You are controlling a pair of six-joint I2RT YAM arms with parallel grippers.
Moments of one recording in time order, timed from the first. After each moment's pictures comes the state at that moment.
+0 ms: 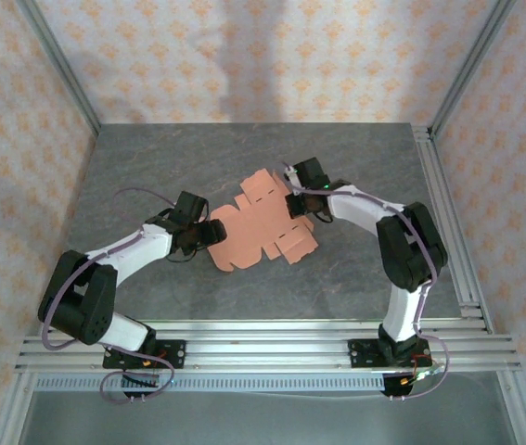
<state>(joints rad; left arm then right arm) -0.33 1.45 0.78 -0.40 0.05 -0.74 0.51 1.85 1.25 -0.36 0.01 0.05</state>
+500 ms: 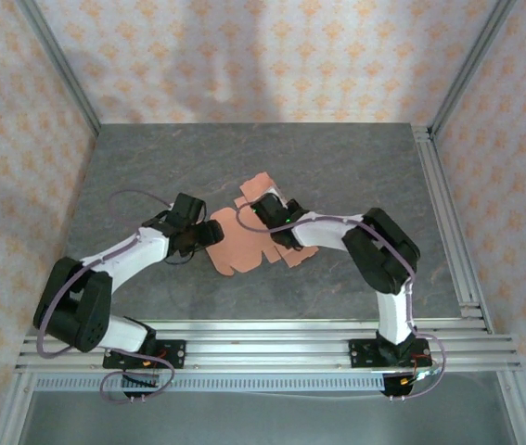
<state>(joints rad) -0.32 1.38 0.74 -0.41 0.01 -0.76 0.79 1.97 1.18 -0.21 0.73 -0.13</state>
